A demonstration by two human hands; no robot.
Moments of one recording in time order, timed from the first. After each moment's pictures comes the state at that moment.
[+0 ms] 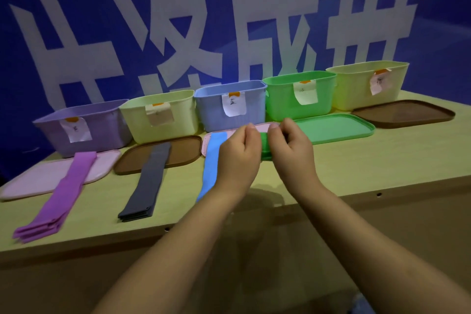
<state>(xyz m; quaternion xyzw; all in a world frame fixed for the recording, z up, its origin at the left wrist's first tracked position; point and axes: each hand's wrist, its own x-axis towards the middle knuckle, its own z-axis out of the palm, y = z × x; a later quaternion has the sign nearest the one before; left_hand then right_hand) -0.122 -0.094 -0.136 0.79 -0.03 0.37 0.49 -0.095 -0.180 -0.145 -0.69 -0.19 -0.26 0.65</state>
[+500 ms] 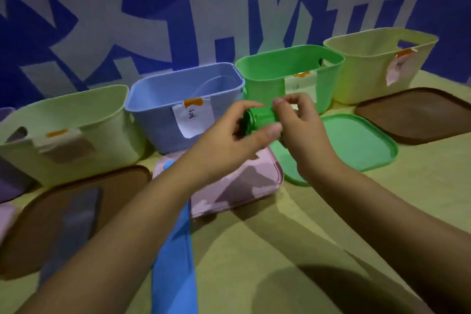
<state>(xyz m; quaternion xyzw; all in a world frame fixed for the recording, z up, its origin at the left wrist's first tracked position) 0.077 -0.046 -0.089 0.81 -0.16 0.00 0.57 0.107 -0.184 -0.101 -0.70 -0.05 -0.11 0.70</state>
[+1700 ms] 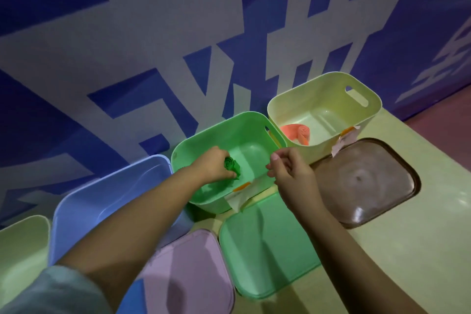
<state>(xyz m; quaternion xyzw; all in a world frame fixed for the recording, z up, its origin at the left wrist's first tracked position) 0.375 -0.127 -0.059 0.96 -0.12 -0.24 0.08 0.276 -0.299 -0.035 -0.77 0.13 -0.04 0.63</state>
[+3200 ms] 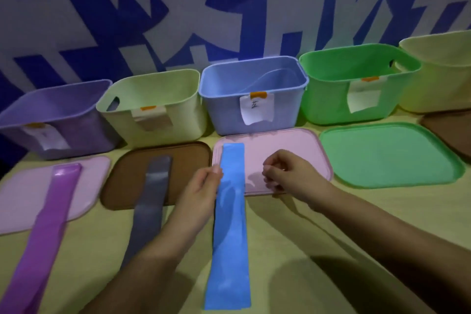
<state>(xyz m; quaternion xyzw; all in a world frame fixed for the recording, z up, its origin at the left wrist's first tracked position) -0.023 0.038 -0.133 0.77 0.22 0.10 0.59 0.075 -0.125 -0.135 -0.79 -0.13 0.21 0.56</state>
